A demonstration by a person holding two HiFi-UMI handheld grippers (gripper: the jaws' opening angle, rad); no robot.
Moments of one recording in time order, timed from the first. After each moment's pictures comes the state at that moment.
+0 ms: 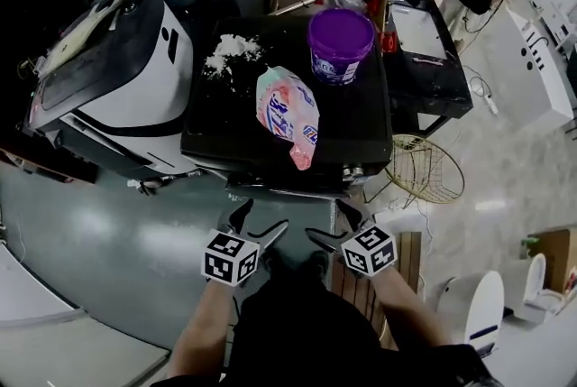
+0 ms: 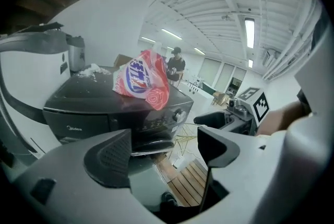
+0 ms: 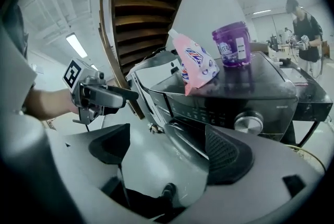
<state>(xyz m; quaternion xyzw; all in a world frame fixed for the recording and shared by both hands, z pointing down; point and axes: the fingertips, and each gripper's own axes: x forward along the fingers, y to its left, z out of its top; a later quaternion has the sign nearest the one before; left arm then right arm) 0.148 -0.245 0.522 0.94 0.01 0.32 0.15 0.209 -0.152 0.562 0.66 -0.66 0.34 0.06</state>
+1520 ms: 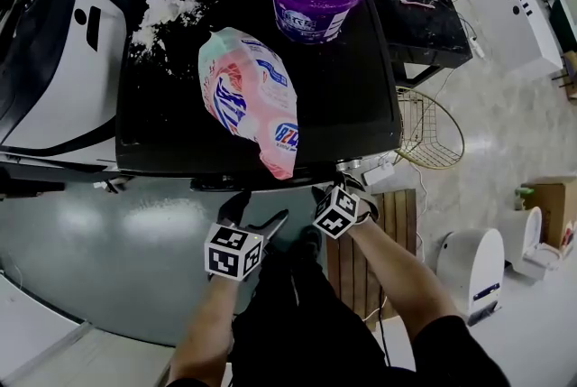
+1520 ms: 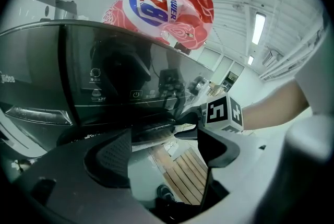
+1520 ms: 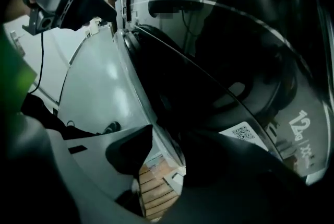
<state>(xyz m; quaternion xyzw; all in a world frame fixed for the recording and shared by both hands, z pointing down) 0.211 -0.246 0.677 0.90 0.06 0.39 0.19 0.293 -0.164 0.801 0.60 -0.57 0.36 0.43</state>
